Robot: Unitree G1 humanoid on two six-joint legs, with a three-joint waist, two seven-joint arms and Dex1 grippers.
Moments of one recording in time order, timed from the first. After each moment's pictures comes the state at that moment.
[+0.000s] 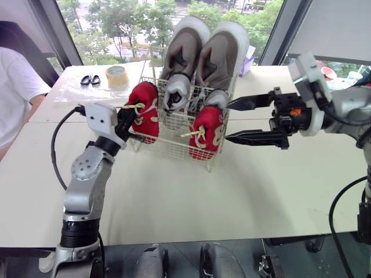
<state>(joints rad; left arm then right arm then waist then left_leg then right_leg) -0.36 0.32 0.17 -0.26 -0.32 0.22 -0.30 -0.84 -0.94 -0.07 -0.28 0.83 0.95 1.12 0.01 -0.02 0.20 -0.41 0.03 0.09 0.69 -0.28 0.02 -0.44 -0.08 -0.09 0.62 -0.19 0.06</state>
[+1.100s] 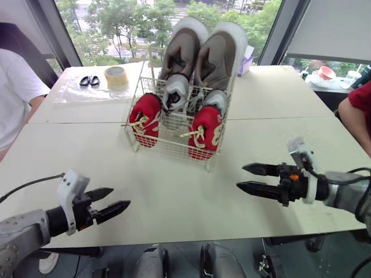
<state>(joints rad) 0.31 0.79 0.48 -0.55 -0.90 0.86 -0.70 -0.12 -0.84 -0.33 -0.49 0.99 1.07 0.86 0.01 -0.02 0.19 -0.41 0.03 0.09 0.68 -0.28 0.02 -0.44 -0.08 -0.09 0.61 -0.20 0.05</state>
